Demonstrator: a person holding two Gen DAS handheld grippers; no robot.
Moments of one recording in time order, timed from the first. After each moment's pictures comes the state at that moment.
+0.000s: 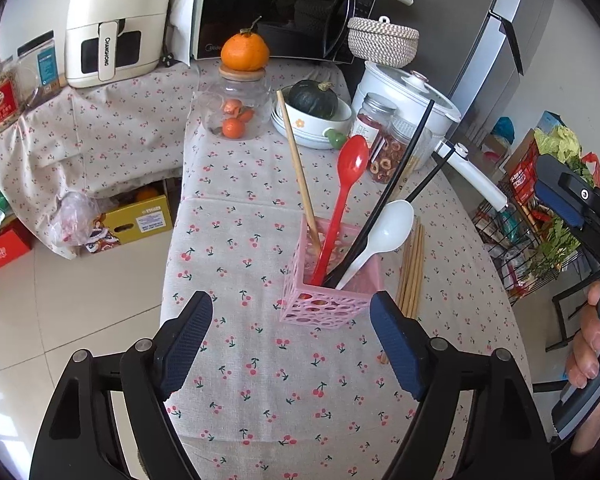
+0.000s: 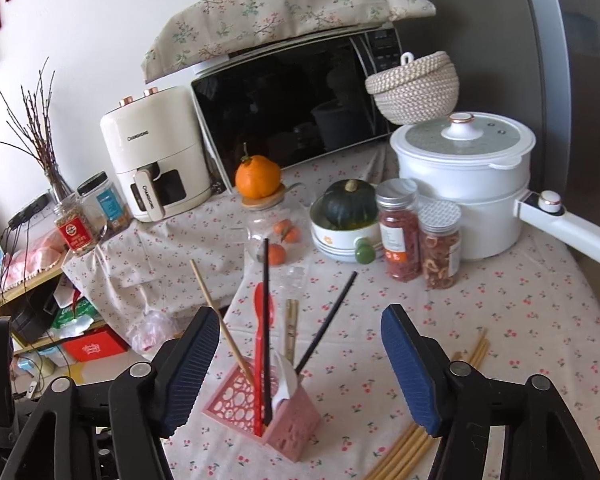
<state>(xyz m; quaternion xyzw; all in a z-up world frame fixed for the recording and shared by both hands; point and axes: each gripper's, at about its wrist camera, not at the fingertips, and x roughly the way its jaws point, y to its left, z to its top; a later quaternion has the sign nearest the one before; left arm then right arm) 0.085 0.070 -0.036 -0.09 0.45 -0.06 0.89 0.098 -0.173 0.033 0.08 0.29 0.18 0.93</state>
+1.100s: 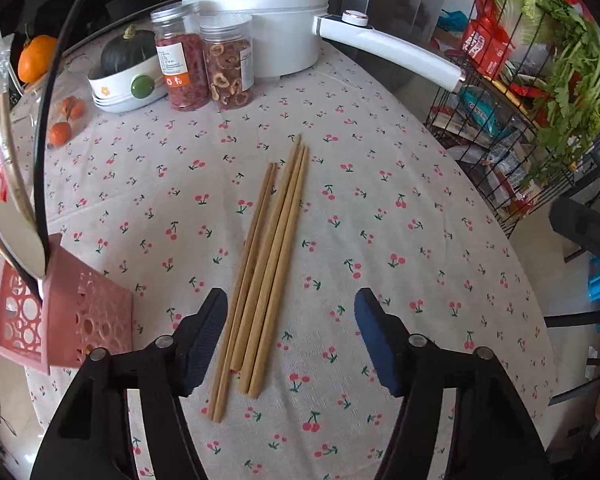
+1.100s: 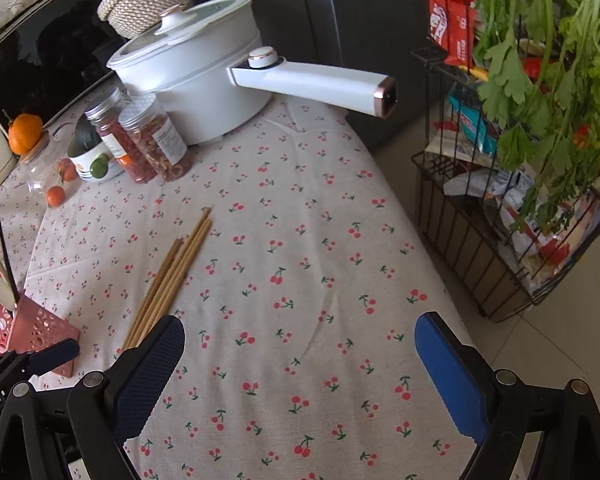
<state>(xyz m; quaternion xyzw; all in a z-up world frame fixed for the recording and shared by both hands) 0.162 -0.167 -0.116 0.04 0.52 -0.13 0.84 0.098 -0.375 -0.064 0.14 0.46 -0.02 0.88</state>
